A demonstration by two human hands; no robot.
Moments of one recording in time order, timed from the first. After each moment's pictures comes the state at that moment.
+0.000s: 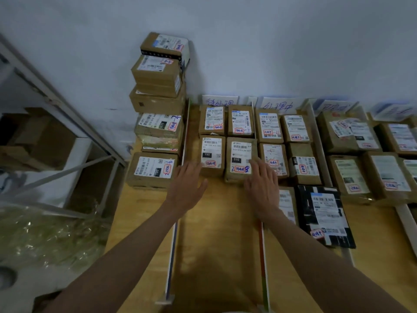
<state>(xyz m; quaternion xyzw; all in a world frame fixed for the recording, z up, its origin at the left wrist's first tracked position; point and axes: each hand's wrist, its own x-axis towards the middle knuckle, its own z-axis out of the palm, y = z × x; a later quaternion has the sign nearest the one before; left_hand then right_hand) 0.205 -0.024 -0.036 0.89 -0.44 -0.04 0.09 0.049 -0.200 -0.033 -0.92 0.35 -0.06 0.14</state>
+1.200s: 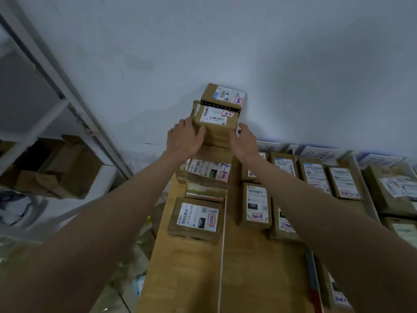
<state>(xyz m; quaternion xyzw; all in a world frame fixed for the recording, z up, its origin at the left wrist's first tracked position) 0.479 -0.037 0.109 0.93 -0.28 -0.04 0.22 0.378 -0.174 0.095 -0.82 0.34 -0.14 0.44</state>
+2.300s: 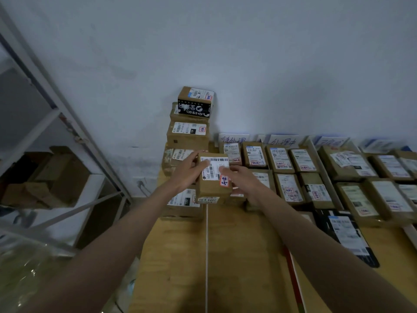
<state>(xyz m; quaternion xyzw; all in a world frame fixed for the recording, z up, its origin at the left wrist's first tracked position) 0.316 0.027 0.096 0.76 -0.30 -0.31 0.48 0.179 -0.103 0.107 -0.66 0.38 -0.01 0.65</state>
